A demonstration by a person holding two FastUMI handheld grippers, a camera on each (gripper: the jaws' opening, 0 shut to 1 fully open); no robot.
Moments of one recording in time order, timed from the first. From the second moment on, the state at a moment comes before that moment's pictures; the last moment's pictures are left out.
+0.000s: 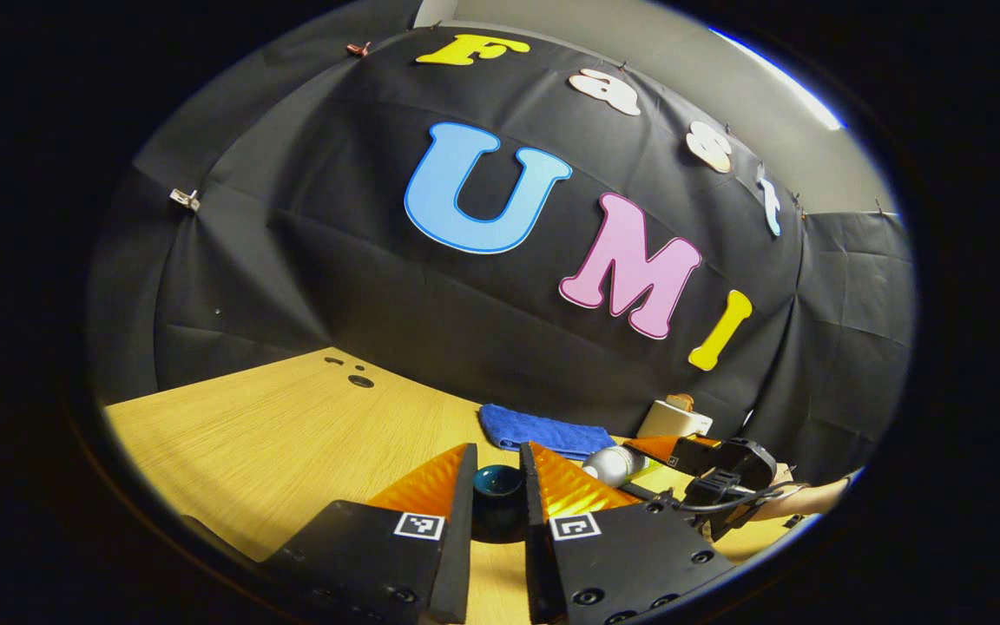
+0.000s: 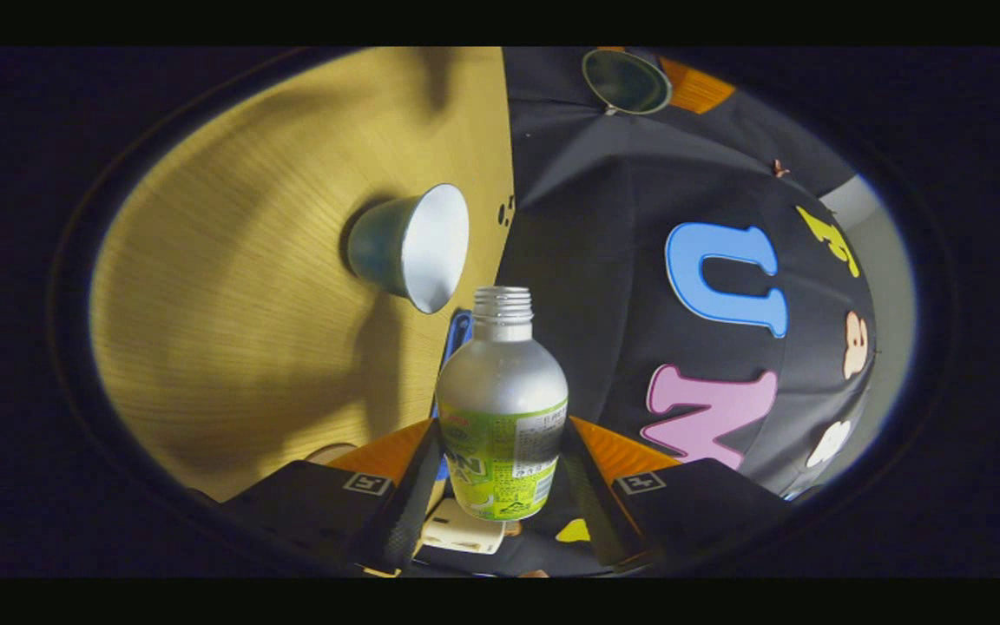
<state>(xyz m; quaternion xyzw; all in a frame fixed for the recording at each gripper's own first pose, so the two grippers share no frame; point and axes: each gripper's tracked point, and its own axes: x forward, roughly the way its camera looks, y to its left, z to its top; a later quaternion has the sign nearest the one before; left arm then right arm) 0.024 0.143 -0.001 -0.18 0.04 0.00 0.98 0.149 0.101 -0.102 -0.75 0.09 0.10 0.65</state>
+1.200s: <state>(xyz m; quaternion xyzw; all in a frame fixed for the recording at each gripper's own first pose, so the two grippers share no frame) 0.025 0.147 -0.003 -0.18 0.05 0.00 0.98 0.156 0.110 -0.081 -0.85 0.02 0.10 0.52</state>
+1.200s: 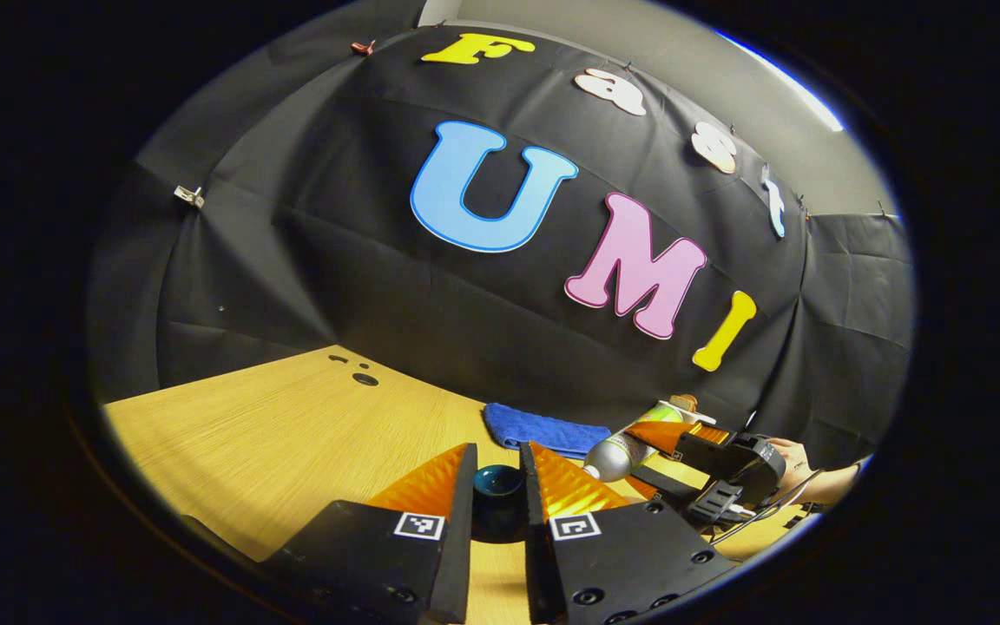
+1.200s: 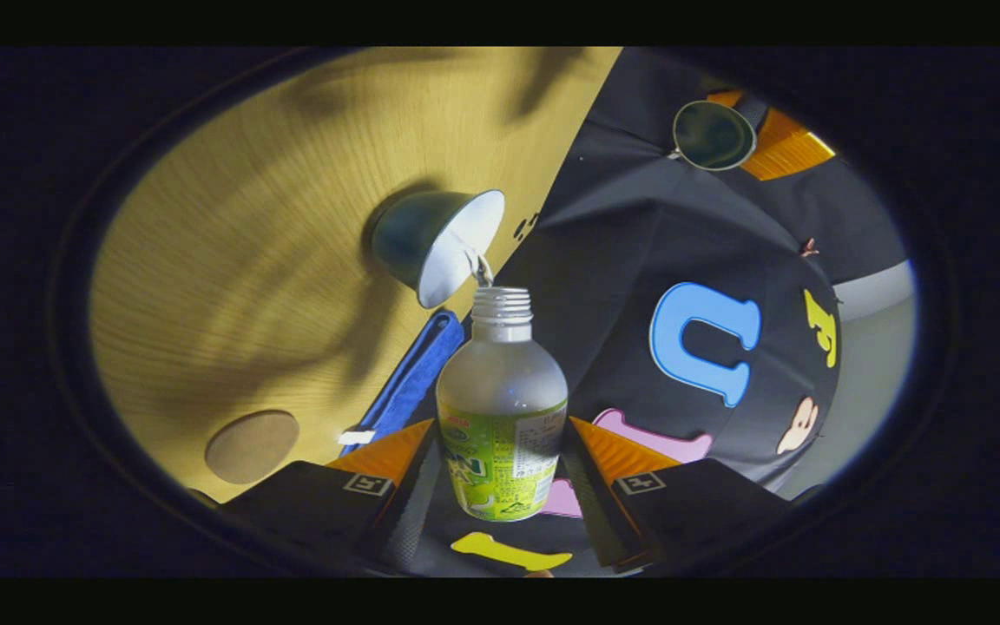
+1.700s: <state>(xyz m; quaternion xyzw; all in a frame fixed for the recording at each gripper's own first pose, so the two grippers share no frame) 0.024 0.150 -0.001 -0.18 0.04 0.00 0.98 0.161 0.114 -0.068 -0.88 -0.01 0.12 0.46</state>
